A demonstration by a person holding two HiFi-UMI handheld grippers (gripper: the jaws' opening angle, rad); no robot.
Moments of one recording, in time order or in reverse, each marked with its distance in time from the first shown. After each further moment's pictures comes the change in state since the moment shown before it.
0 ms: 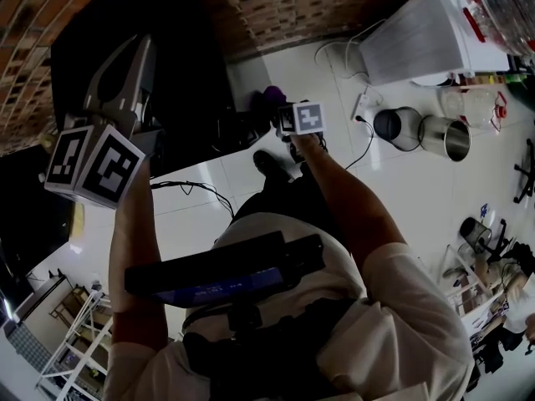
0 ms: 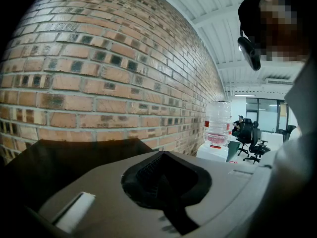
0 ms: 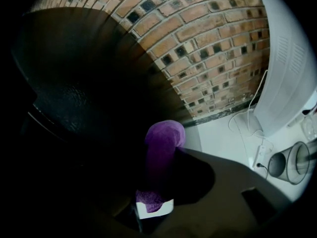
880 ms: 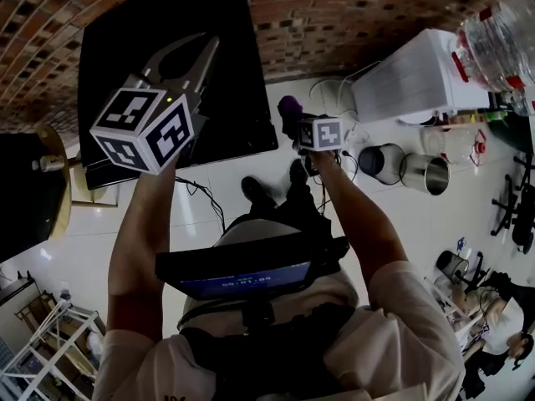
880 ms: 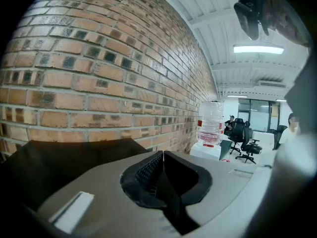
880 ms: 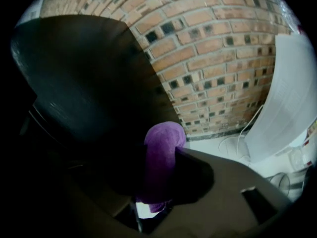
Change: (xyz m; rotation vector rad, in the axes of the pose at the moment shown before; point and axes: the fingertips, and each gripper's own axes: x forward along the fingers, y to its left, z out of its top) left arm 0.007 -0.010 -0.005 0.027 -0.004 -0.092; right arm -0.064 0.000 0.056 -0.165 -0.084 -0.084
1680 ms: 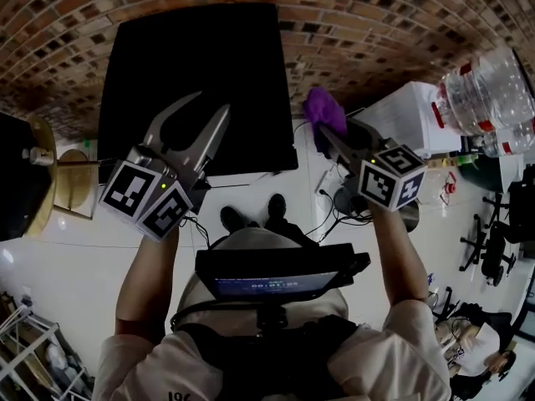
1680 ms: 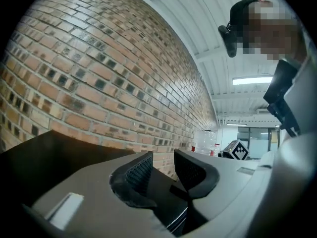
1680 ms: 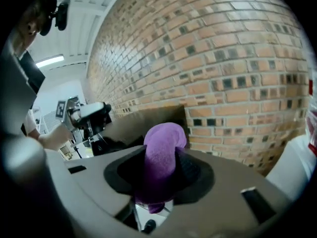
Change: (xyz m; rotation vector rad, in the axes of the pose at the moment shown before) left arm -0.110 -0.009 0.013 -0.166 -0.273 -0.040; right arm -0.240 0.143 0.162 -0.423 -0.334 0.150
